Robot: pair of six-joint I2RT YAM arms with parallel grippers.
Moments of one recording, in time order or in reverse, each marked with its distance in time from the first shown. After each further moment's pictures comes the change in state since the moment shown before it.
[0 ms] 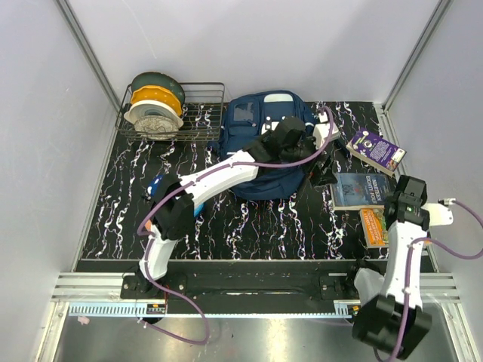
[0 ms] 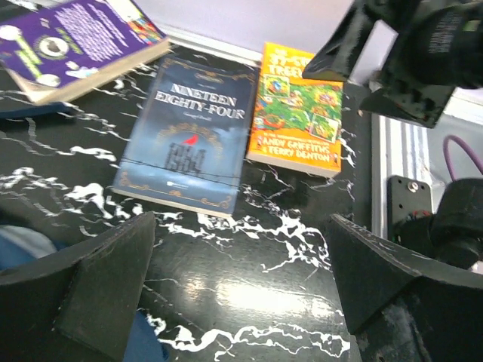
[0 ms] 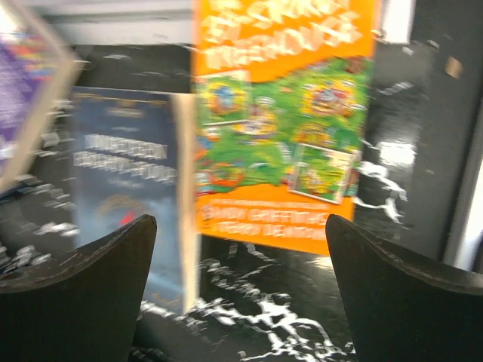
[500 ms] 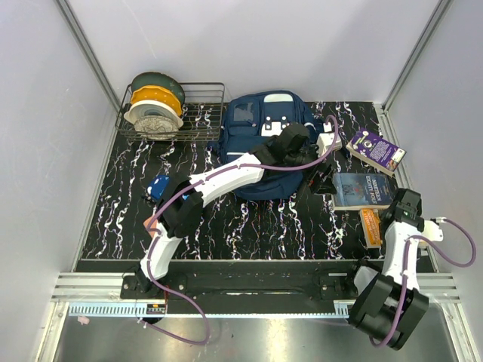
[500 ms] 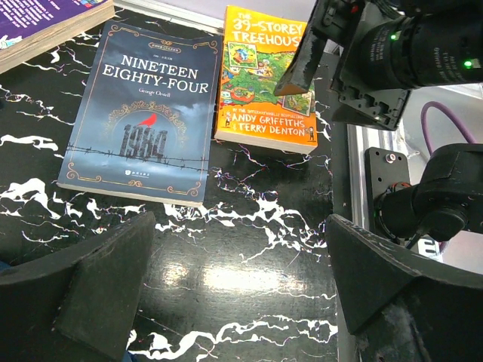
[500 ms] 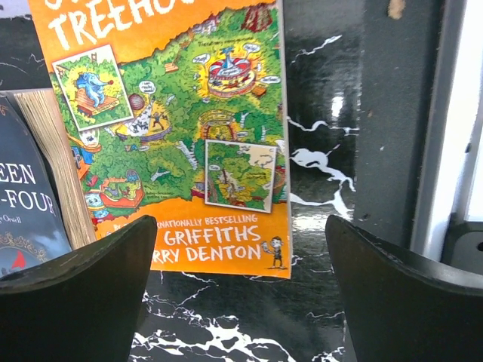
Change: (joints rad) left arm -0.010 0.092 0.014 -0.010 0.141 0.004; right arm -0.147 0.072 -0.200 0.032 -0.061 0.025
